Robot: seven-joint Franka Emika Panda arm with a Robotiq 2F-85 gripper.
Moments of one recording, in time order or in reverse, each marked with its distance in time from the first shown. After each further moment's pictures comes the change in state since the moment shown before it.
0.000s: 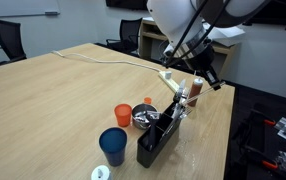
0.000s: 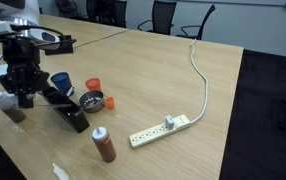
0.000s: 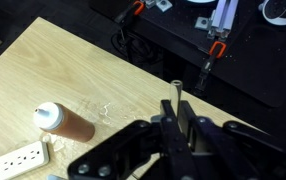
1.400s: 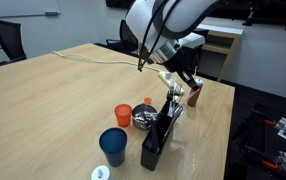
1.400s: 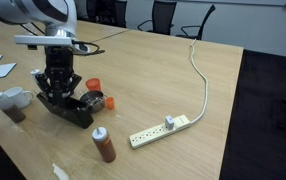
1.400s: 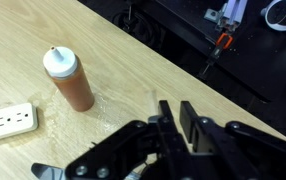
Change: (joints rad) arm -0.045 0.260 -0.033 0.291 -0.004 -0.071 -0.235
